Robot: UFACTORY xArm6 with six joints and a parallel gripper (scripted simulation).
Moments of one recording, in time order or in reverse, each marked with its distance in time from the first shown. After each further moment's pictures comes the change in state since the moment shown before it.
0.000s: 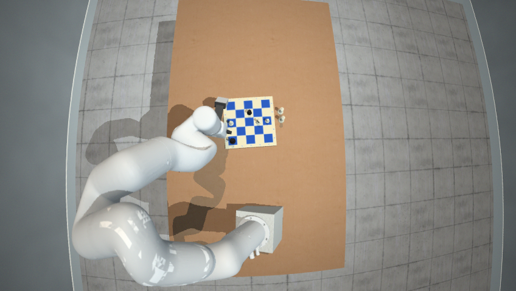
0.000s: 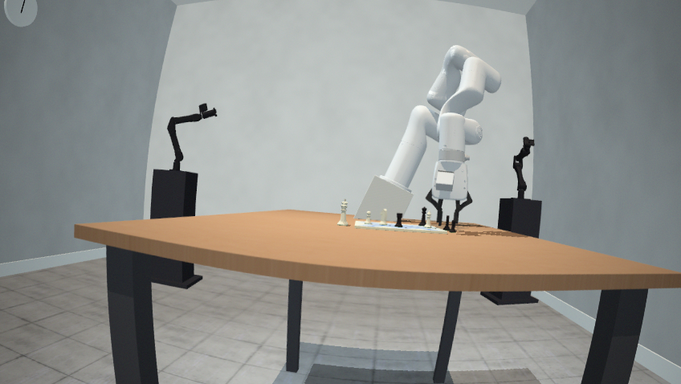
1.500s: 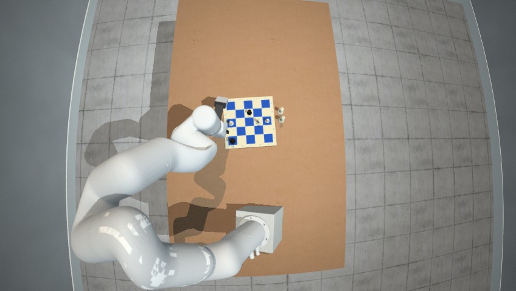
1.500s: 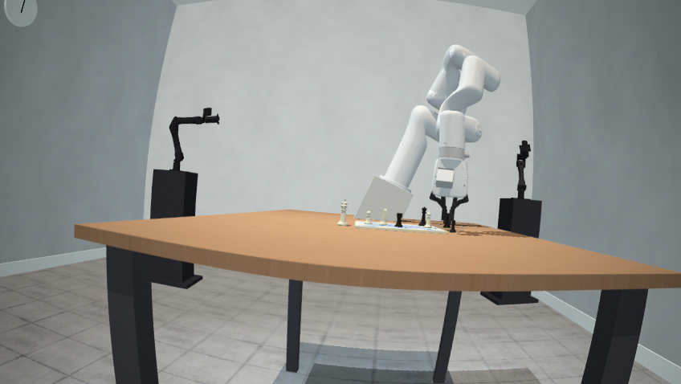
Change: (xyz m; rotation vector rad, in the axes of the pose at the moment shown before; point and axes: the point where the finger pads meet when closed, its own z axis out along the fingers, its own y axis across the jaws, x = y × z) arm -0.001 0.000 -0.007 0.000 -0.001 0.000
